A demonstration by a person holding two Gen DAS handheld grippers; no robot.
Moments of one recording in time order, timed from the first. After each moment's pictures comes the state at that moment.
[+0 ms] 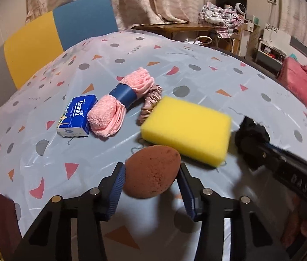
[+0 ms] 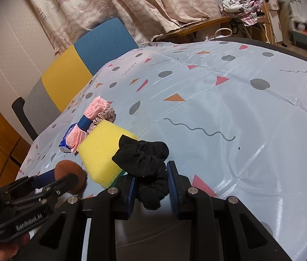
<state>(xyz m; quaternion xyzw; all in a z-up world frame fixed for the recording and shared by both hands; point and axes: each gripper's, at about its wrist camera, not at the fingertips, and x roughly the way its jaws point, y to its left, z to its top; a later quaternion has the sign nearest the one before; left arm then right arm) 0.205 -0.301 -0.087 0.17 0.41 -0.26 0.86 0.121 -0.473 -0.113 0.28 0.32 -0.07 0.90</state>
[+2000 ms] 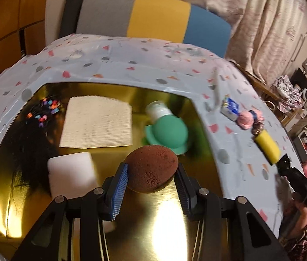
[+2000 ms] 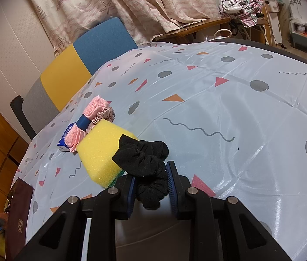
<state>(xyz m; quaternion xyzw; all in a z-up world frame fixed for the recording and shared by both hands) 0.152 0.018 -0.056 -0.09 0.44 -0.07 0.89 0.120 -0.474 -0.113 0.27 0.32 -0.08 0.90</state>
